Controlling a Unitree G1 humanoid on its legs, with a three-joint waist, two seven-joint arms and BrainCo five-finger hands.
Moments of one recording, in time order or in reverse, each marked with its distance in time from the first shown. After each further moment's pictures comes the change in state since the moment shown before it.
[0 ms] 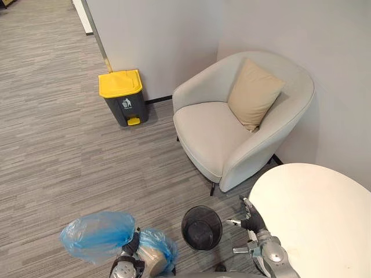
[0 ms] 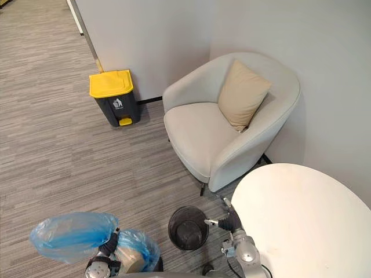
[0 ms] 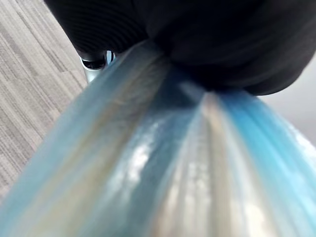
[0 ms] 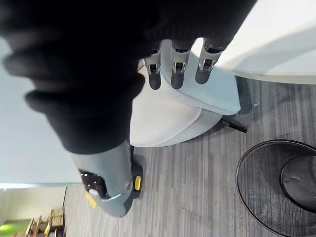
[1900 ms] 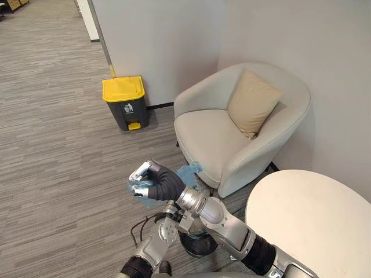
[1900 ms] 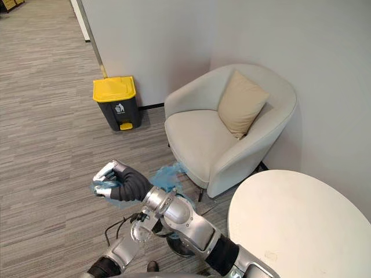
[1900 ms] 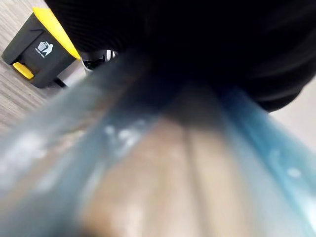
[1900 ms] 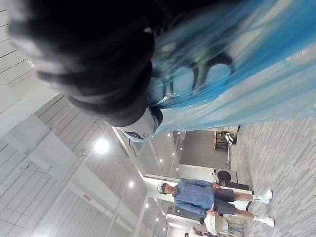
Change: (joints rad) left arm -0.261 -0.037 -0.449 -0.280 0.195 0.018 0.084; right arm -0.470 0.052 0.763 -0.605 0.368 0.058 0.132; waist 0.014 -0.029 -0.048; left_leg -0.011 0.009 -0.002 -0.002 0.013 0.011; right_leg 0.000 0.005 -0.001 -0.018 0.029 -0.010
